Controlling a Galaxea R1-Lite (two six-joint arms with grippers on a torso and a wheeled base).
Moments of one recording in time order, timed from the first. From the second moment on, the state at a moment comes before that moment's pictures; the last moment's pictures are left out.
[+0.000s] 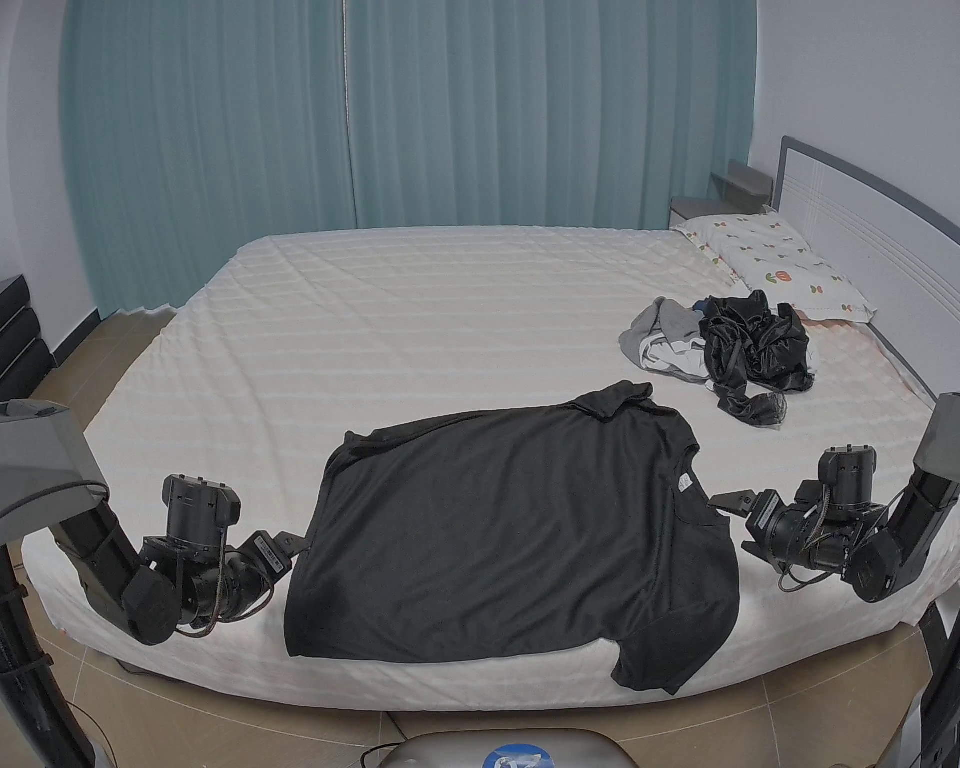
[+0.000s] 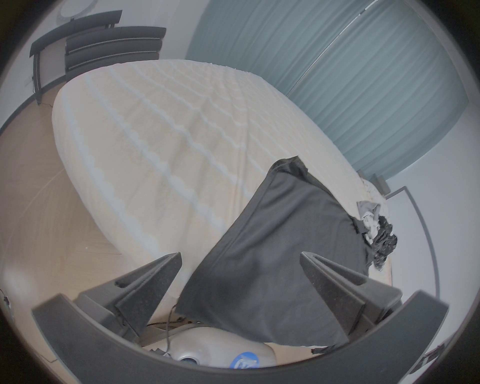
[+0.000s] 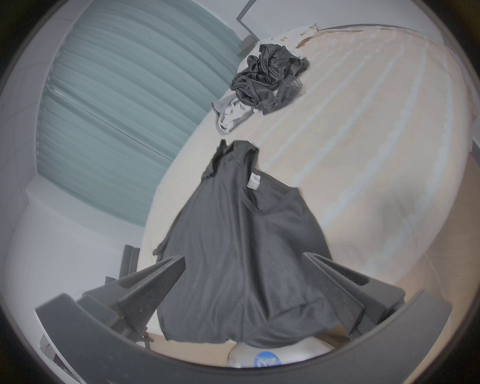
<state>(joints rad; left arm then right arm) -0.18 2.01 -0.48 -0.81 0.05 -0.89 0.06 2.09 -0.47 -1.05 0.26 0.82</state>
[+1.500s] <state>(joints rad) -0.18 2.26 -0.96 -0.82 0.05 -0.91 0.10 2.15 -0.42 -1.10 0.25 0.86</state>
